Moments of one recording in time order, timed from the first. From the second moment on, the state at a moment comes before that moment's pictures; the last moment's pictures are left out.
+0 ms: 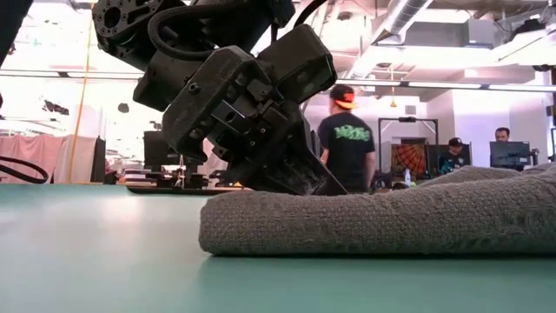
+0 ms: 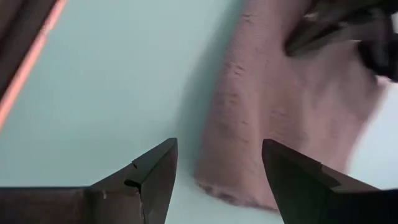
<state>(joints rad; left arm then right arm) -0.29 2.10 1.09 0.36 0.06 -0.08 0.96 1.95 1.44 -0.95 0.57 0.45</state>
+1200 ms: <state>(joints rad) -0.29 2.10 1.09 0.34 0.18 -0.11 0.84 1.89 1.29 -0.80 0.50 0.70</state>
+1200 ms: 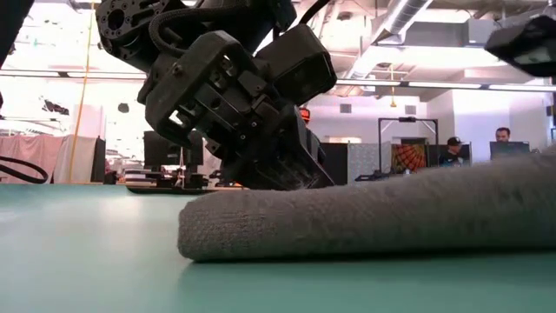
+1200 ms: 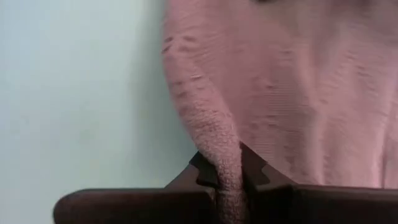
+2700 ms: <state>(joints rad) -0.30 1.96 1.09 0.19 0.15 -0.12 0.46 1.82 1.28 -1.00 0.20 0.92</state>
